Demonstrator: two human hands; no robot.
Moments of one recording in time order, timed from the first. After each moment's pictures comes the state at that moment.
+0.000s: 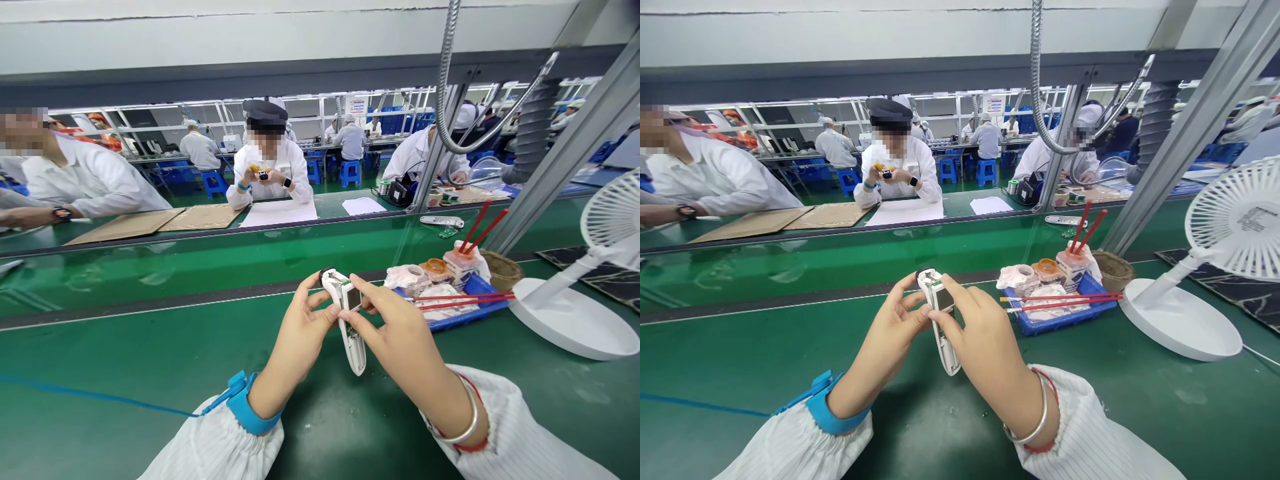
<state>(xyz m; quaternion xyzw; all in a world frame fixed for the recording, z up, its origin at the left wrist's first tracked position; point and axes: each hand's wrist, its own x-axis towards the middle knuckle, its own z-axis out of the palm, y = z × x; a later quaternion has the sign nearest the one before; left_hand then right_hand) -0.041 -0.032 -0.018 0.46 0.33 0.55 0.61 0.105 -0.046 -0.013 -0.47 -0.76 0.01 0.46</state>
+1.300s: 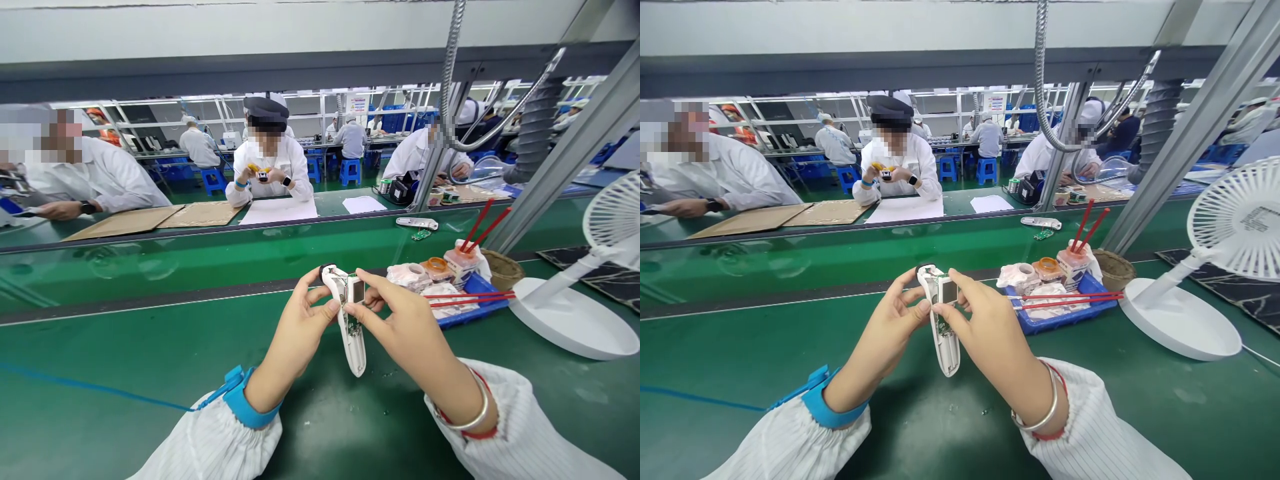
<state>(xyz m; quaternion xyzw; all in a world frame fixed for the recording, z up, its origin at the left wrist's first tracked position) -0.044 -0.031 -0.014 0.47 0.34 0.54 0.61 0.113 -0.040 -0.003 -0.48 -0.75 0.09 0.45</state>
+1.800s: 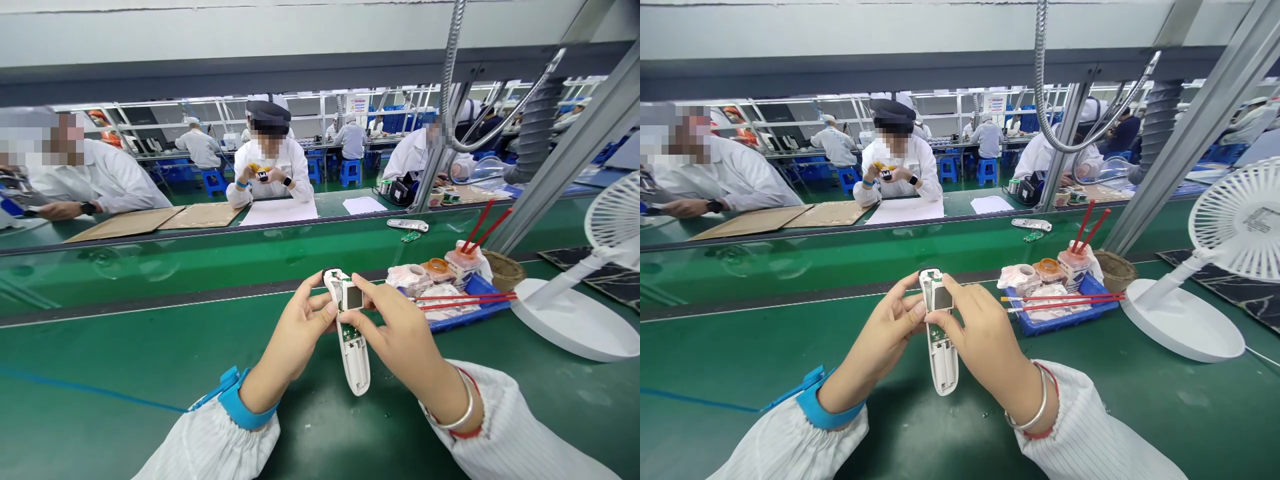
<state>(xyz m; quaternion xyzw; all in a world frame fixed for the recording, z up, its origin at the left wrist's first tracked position) -0.048 -0.034 -0.005 0.47 0.33 0.50 0.65 0.107 -0.040 -0.013 -0.40 -0.78 -0.04 0.49</state>
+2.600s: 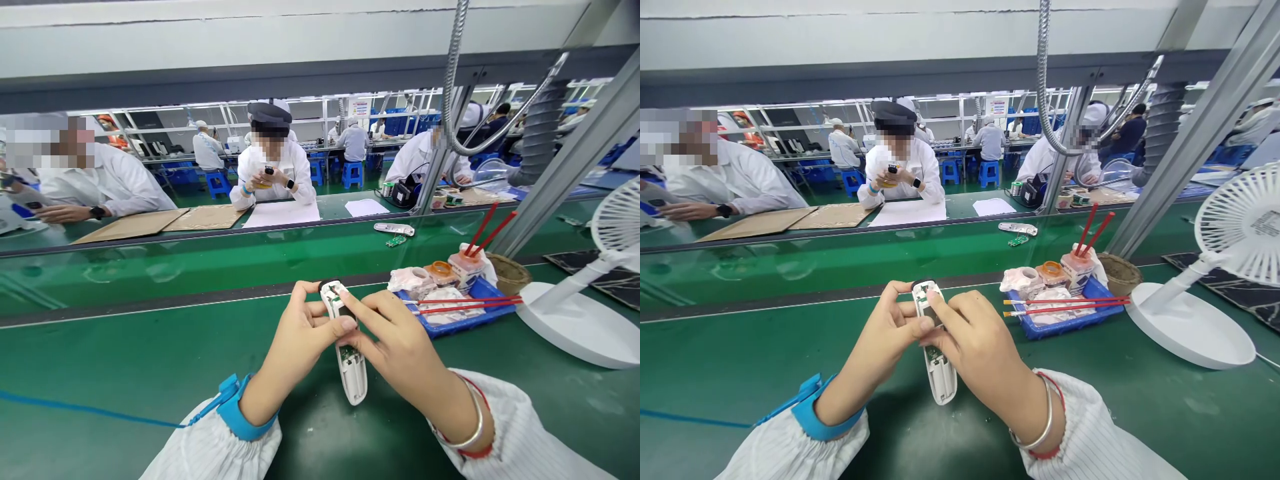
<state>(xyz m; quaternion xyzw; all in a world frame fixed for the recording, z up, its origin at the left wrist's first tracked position) -0.051 -0.039 -0.001 0.51 0.34 0.50 0.62 0.105 -0.049 -0.012 -0.36 -0.82 -0.03 0.45</state>
